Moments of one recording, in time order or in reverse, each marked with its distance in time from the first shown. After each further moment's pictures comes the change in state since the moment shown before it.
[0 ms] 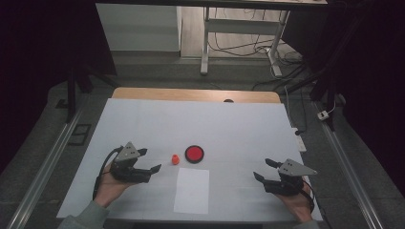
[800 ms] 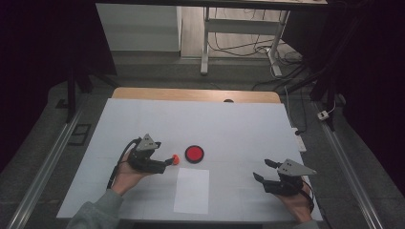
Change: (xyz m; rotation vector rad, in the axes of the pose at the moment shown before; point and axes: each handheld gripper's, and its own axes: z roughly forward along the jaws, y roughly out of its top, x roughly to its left) left arm -0.002 0.028 0.042 0.043 -0.011 0.033; right arm 0.001 0.000 0.001 0.011 0.008 -0.002
